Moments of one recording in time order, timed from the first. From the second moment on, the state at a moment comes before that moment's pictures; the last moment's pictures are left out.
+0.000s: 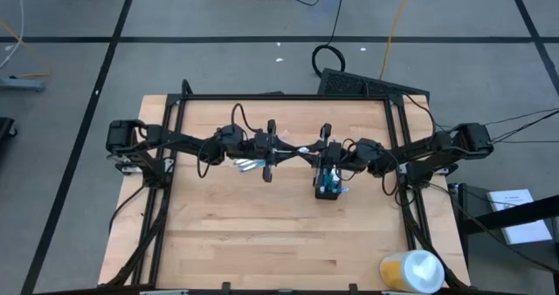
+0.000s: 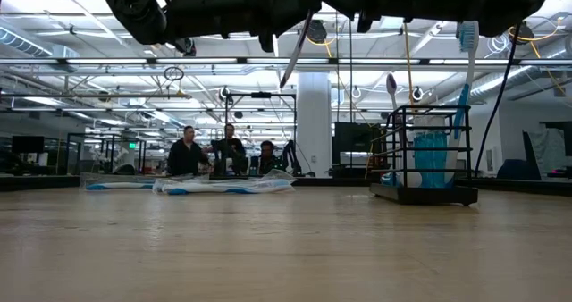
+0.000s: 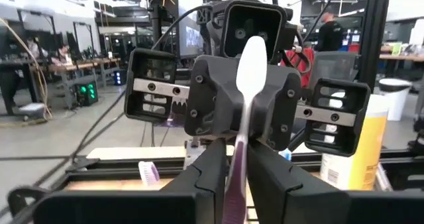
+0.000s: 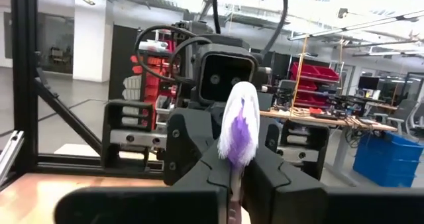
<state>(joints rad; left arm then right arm) 0.10 1.63 0.83 0.95 0.20 0.01 0.05 1.40 0.61 1.02 0.15 -0.16</state>
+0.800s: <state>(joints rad) 0.06 1.63 0.83 0.83 0.20 -0.06 0.02 0.92 0.61 0.41 0.31 -0.17</state>
